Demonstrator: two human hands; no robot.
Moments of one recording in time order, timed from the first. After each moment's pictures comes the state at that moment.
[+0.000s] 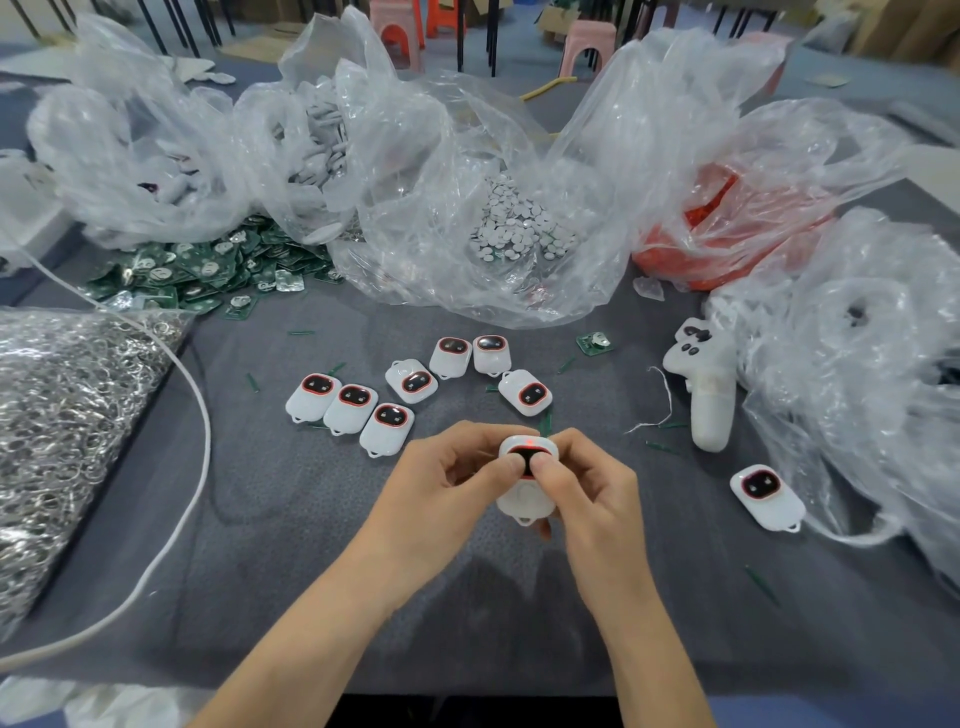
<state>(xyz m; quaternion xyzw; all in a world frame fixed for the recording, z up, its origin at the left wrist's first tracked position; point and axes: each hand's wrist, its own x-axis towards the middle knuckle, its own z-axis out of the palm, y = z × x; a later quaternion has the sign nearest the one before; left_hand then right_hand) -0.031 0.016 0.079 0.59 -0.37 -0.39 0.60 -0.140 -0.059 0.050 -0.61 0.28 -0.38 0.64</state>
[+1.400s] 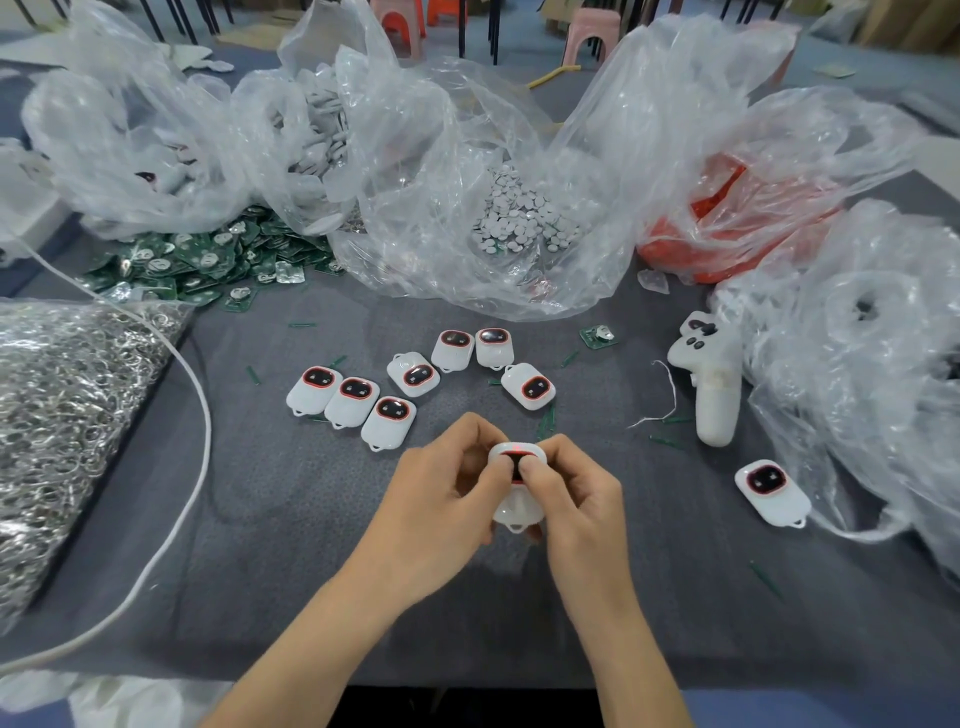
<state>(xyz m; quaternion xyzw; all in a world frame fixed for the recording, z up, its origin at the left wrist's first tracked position) -0.028 0.019 0.057 0.65 -0.43 -0.33 0.54 -0.134 -0.046 0.040 -0.59 0.30 -0.38 0.65</state>
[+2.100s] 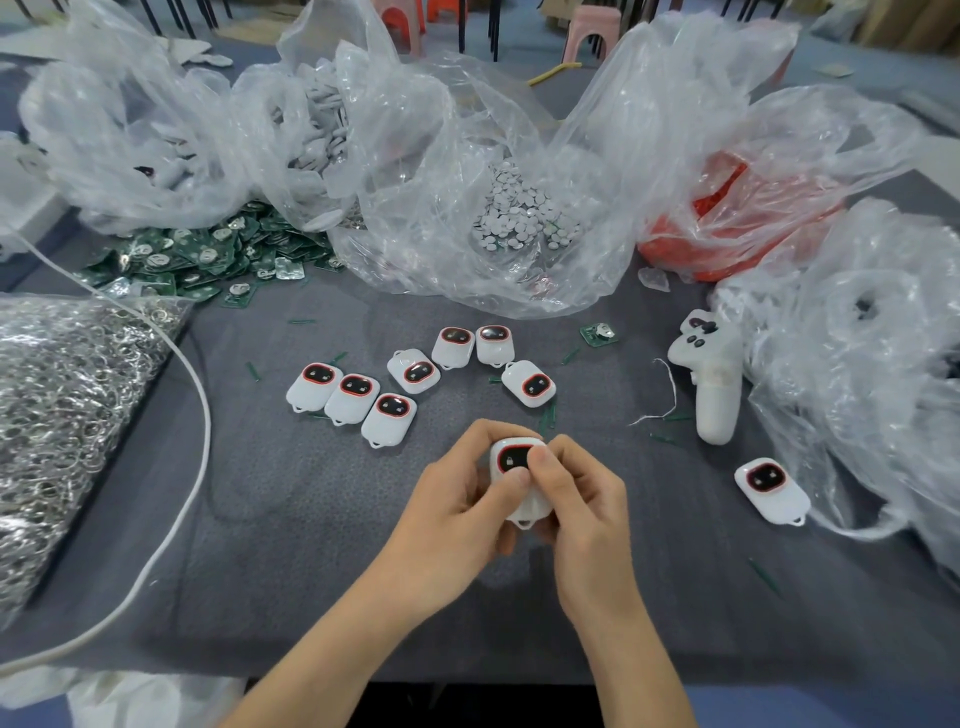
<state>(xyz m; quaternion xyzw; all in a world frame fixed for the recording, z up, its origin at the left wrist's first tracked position) -0.040 0.021 0.051 0.56 -0.40 -0.41 0.60 -0.136 -0.045 0.039 -0.54 0.30 -0.38 0.69</state>
